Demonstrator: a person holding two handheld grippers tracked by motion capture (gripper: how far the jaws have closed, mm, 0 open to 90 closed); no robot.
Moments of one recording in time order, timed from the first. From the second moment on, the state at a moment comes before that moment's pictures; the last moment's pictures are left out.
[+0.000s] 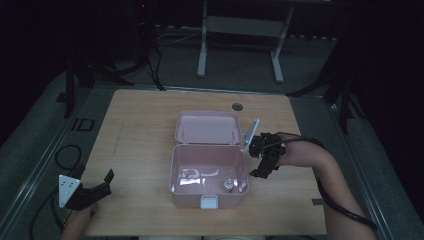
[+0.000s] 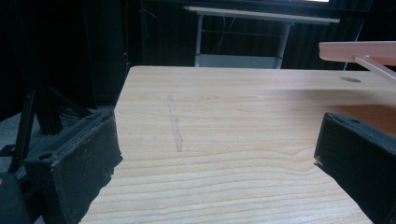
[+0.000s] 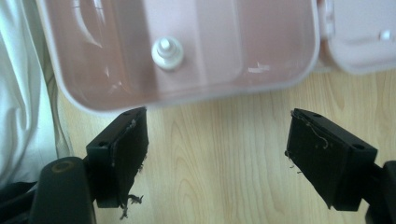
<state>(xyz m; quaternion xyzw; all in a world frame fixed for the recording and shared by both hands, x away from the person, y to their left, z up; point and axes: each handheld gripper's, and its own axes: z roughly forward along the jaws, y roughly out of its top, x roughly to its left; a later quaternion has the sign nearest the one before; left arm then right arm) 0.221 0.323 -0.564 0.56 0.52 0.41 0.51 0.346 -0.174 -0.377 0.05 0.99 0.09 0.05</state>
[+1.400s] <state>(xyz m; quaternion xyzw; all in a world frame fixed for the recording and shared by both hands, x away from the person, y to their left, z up) 0.221 0.322 -0.564 0.56 0.52 0.41 0.51 0.345 -0.281 -0.503 0.24 0.95 0.18 0.08</state>
